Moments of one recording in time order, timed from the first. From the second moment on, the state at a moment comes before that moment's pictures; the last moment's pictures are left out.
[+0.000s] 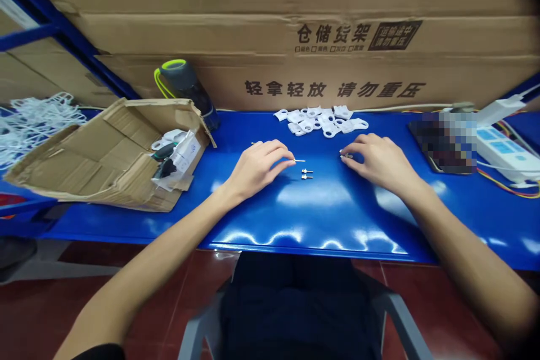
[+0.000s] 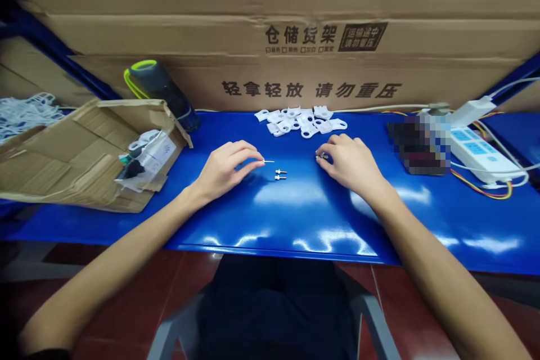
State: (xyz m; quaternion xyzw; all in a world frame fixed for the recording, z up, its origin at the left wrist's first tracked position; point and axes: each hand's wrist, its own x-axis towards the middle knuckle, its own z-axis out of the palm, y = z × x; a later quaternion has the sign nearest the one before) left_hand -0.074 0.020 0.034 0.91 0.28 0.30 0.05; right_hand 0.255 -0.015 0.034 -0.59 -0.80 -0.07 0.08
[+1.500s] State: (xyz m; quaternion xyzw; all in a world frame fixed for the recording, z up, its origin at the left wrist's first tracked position) left_hand -0.060 0.013 0.032 0.75 0.32 0.27 0.51; right_hand 0.199 -0.036 0.031 -0.31 -0.82 0.17 0.45
